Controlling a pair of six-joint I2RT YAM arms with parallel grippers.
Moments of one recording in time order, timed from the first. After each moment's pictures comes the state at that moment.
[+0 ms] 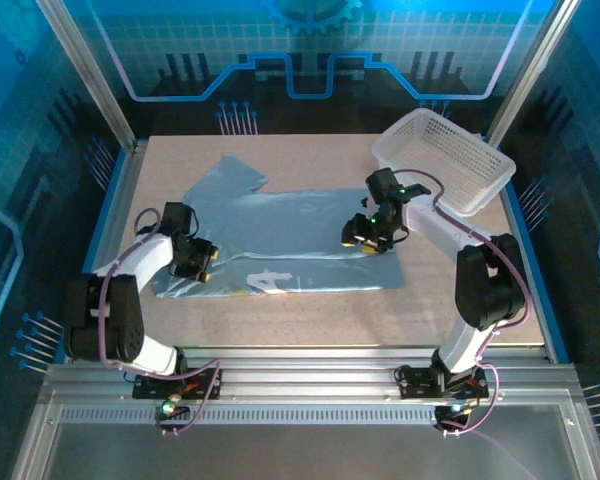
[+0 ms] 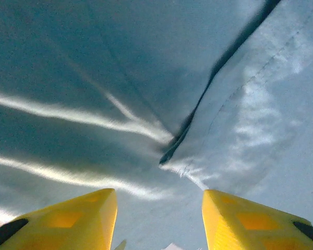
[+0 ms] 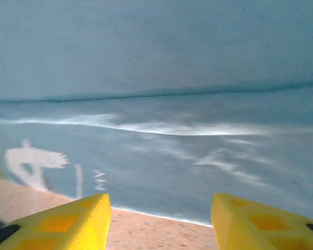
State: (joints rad) left arm 0.04 1.49 0.82 -0.61 0.22 -1.29; right arm 0.36 1.72 1.27 -0.83 -0.38 0.53
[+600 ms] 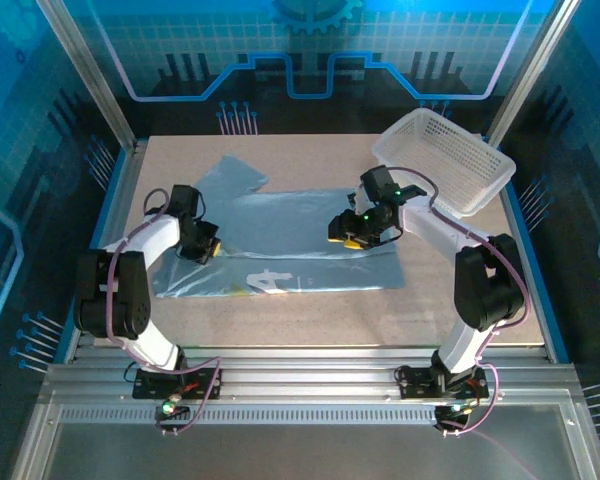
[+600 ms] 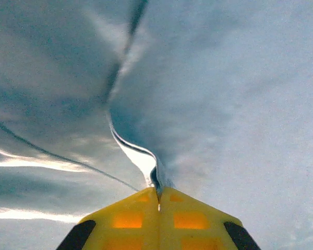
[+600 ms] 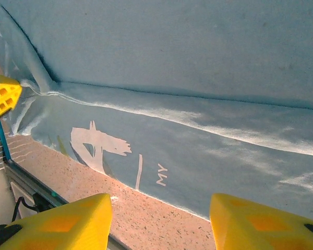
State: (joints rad) left arm 0.01 1.63 1.00 -0.63 0.20 -1.21; right arm 0.38 1.72 1.27 -0.74 -0.52 0.53
